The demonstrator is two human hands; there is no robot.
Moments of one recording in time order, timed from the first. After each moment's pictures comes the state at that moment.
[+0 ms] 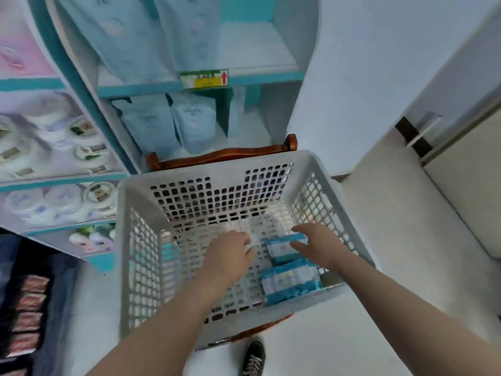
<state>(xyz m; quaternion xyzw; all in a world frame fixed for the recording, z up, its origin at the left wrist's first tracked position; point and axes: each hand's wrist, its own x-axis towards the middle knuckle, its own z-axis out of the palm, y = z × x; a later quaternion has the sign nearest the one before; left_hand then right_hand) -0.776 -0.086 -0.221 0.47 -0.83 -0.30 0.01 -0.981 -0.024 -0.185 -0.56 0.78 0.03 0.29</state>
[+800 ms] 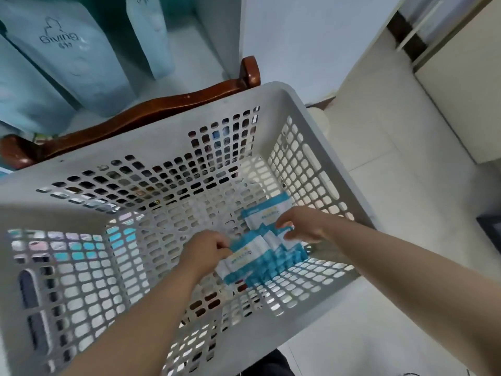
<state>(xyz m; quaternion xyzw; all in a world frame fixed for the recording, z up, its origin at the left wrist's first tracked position) -0.814 -0.115 -0.353 0.47 -0.75 -0.44 -0.14 -1.045 -0.040 -0.301 -0.51 0.72 0.11 0.45</state>
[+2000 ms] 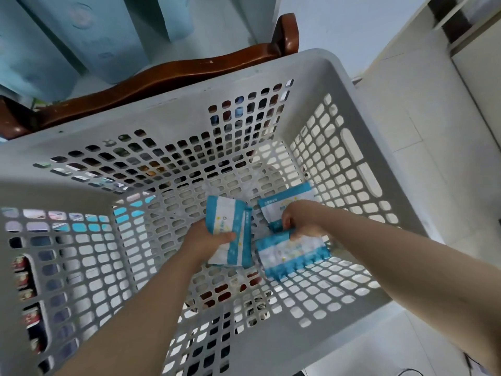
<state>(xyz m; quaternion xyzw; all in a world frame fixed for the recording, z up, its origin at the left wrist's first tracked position) -0.792 -0.127 -0.376 0.62 -0.49 -0.62 -0.03 -1.024 -0.071 -0.351 -0.58 0.66 0.21 0.44</state>
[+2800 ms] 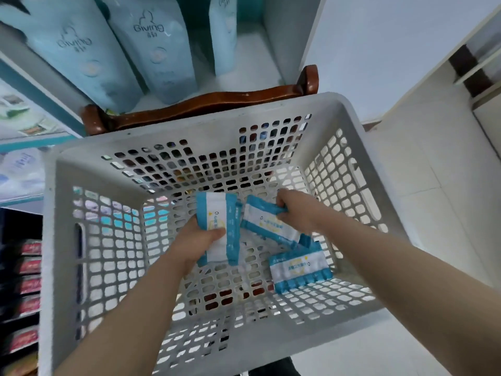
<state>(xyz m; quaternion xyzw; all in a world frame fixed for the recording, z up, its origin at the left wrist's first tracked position) -0.767 -0.132 -0.318 0.63 -0.38 -0.66 0.10 -1.002 -0.106 -0.300 -0.61 0.71 0.05 0.35</state>
